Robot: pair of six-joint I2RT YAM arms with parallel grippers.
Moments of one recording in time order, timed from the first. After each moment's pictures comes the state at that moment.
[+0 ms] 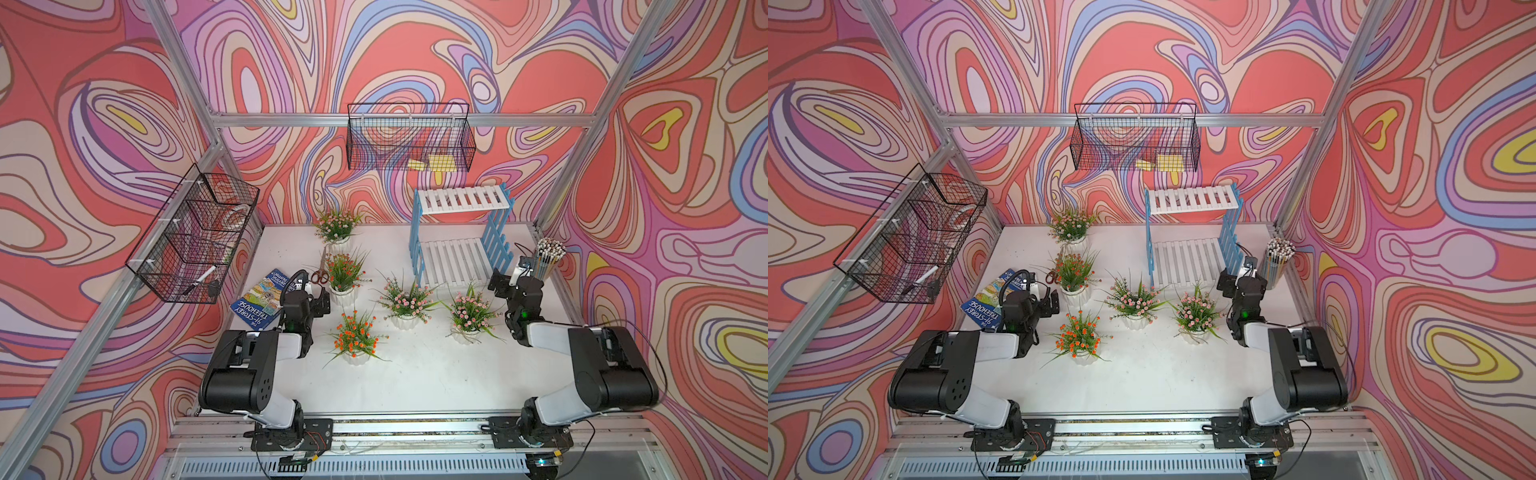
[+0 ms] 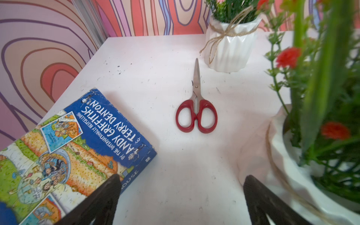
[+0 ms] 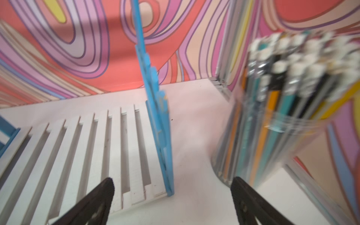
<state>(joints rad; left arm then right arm) -0.03 1.50 0.42 0.64 -0.14 -0.01 0.01 1.44 0.53 0.67 0.28 0.09</state>
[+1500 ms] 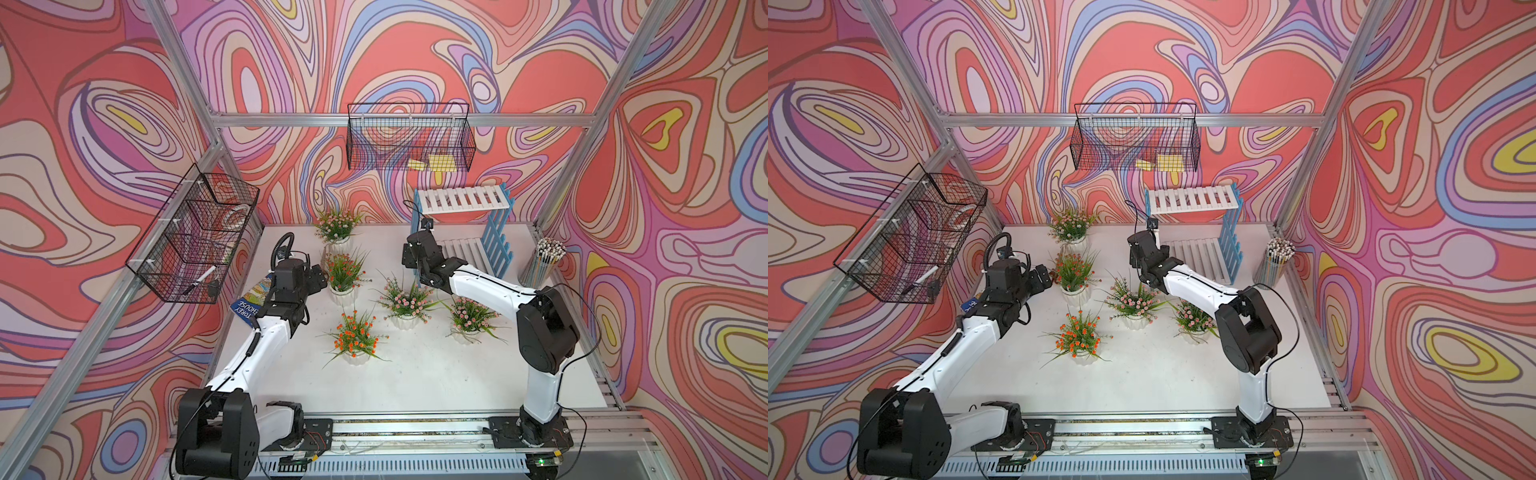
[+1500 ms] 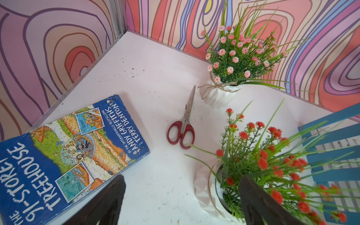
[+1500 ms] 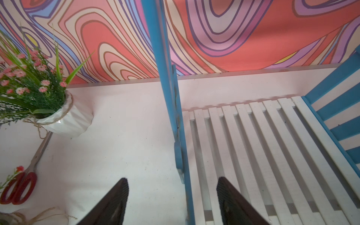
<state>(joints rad) -0.08 1.21 0.78 -0.12 -0.19 -0.39 0.64 1.93 1.49 -0.19 0.48 0.43</state>
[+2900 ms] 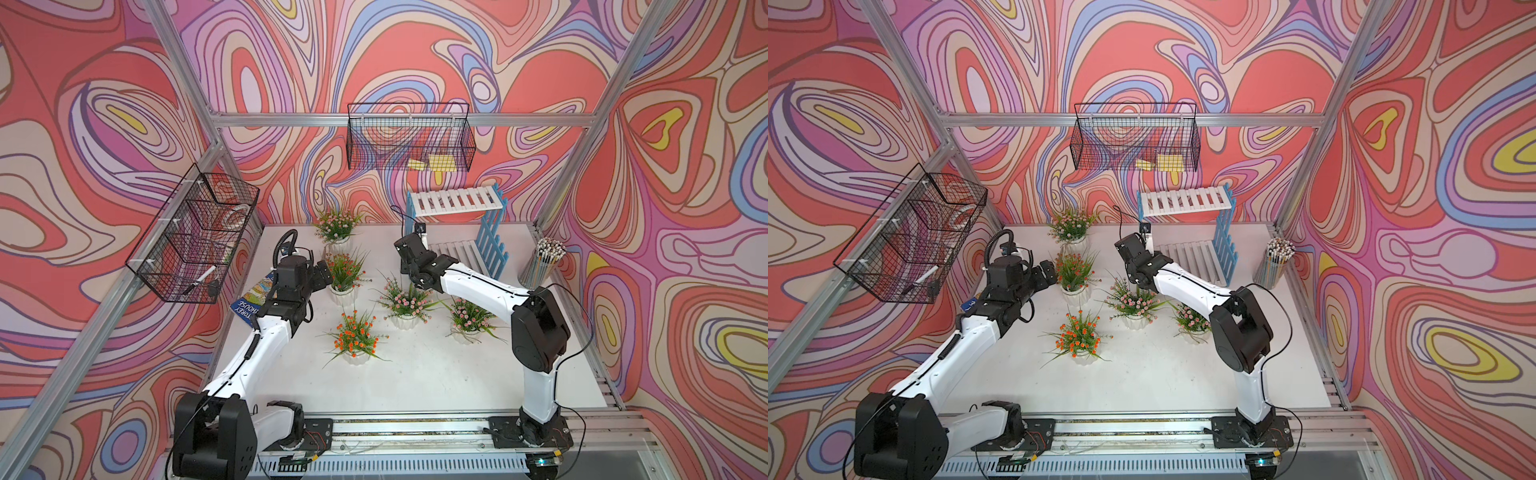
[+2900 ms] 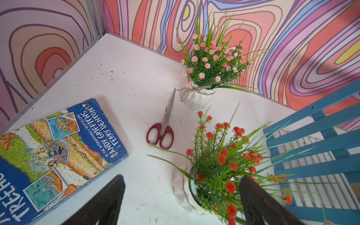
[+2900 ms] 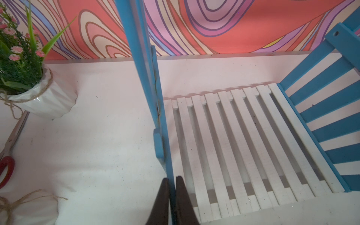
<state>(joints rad) -0.12 1.19 0.82 -0.14 -0.14 -0.44 0.70 1.97 1.62 -0.44 0.57 0.51</state>
